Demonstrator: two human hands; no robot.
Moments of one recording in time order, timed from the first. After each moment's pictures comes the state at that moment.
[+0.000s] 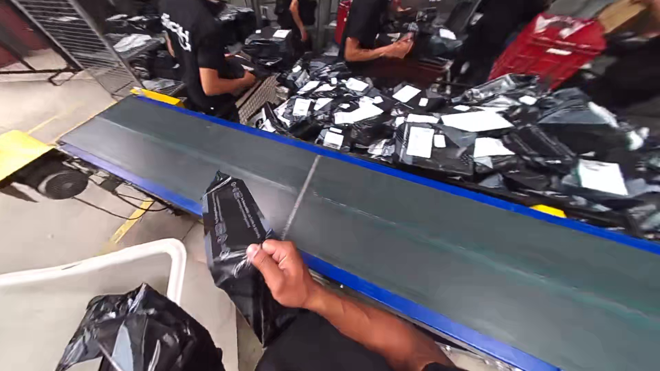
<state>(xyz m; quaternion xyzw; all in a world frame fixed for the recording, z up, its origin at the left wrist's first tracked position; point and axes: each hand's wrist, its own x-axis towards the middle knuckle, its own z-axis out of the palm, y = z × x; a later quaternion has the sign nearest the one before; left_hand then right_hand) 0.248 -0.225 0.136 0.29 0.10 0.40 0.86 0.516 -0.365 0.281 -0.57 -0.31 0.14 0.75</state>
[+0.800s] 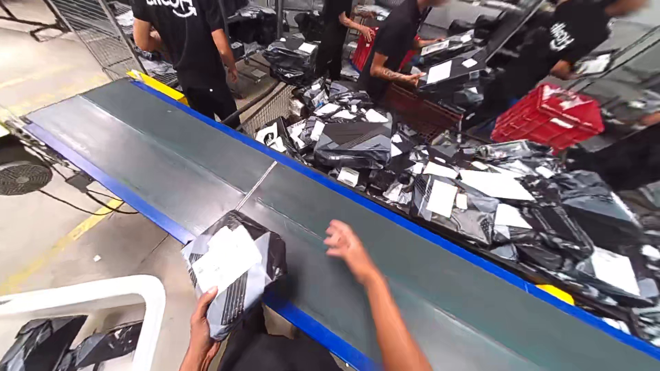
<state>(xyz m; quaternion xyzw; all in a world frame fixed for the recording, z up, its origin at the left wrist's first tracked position) 0.510 -0.110 0.116 0.37 0.32 0.20 0.85 0.765 -0.416 0.153 -0.73 -0.09 0.23 0.63</state>
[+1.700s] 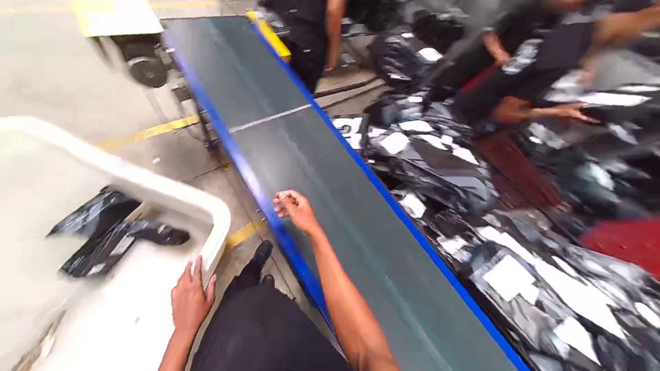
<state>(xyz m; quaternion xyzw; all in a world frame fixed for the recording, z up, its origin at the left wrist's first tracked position) 0.320 -0.031 -0.004 0.85 0.49 0.11 0.18 0.688 -0.076 0.140 -0.66 -0.30 0.40 0.56</state>
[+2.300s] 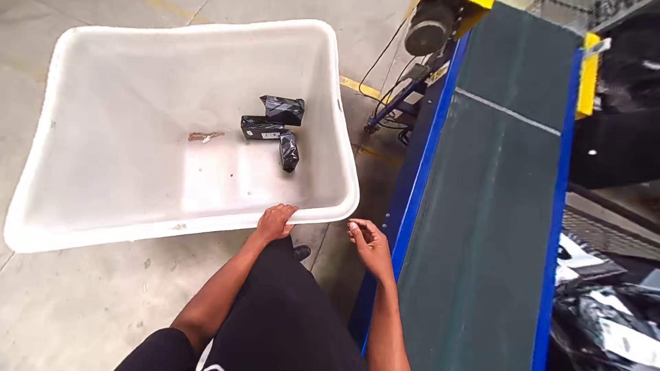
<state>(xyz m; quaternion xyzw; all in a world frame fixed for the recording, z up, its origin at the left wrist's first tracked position) 0.186 -0.077 -0.017 0.79 0.55 0.14 0.24 0.500 -0.077 0.096 -0.60 -0.56 0.47 0.32</state>
